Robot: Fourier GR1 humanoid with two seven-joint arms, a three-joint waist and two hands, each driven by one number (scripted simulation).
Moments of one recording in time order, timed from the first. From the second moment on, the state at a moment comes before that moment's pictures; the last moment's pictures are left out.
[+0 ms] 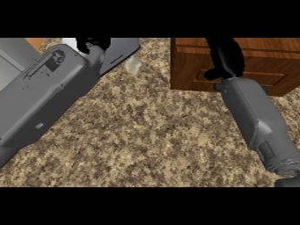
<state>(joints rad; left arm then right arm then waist) -1.14 0.40 -0.58 -1.04 0.84 0.84 0.07 -0.97 -0.17 -0.14 -0.43 1.29 -0.61 -0.14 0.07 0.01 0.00</state>
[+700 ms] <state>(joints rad) -1.11 0.46 -0.57 -1.17 0.81 0.84 0.14 -1.14 -0.24 -0.18 -0.22 1.31 -0.63 -0.10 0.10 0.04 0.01</state>
